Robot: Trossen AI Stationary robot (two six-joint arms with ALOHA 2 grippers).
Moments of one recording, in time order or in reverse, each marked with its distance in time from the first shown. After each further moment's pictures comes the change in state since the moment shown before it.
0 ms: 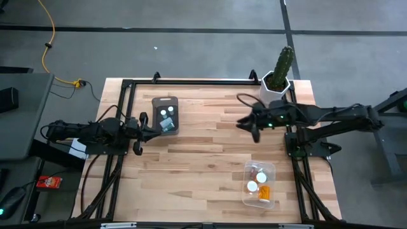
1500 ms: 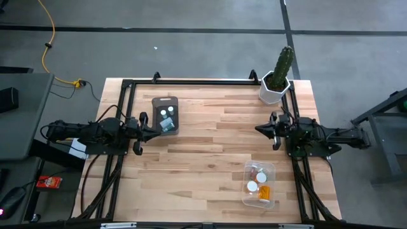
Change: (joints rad) left arm 0.000 0.000 0.000 0.003 -0.003 0.000; right arm -0.017 -0.904 -0.794 0.330 0.031 -0.105
